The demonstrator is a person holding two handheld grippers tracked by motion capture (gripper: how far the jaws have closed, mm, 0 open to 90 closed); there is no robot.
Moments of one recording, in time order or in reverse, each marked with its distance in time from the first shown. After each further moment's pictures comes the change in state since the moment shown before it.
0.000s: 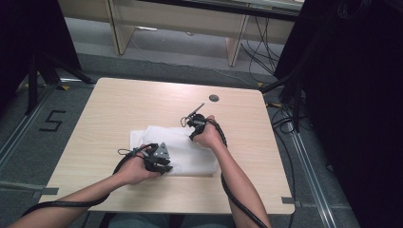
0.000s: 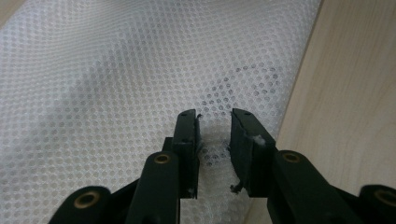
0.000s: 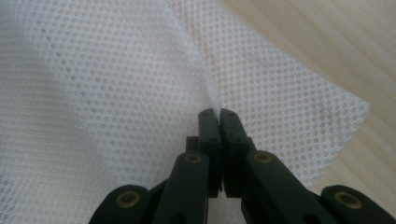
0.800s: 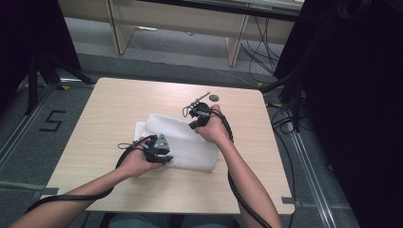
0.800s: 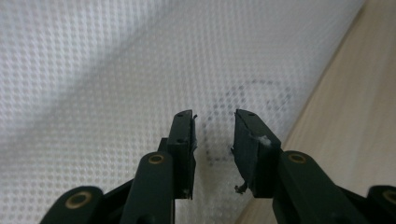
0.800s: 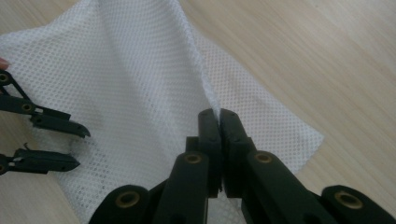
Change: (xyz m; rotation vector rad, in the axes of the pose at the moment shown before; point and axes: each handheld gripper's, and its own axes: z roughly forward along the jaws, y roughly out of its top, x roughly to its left) left arm 0.017 0.012 -0.002 -0.092 0.087 -0.068; right arm 0.017 0.012 -0.072 -0.133 -0.043 -0.027
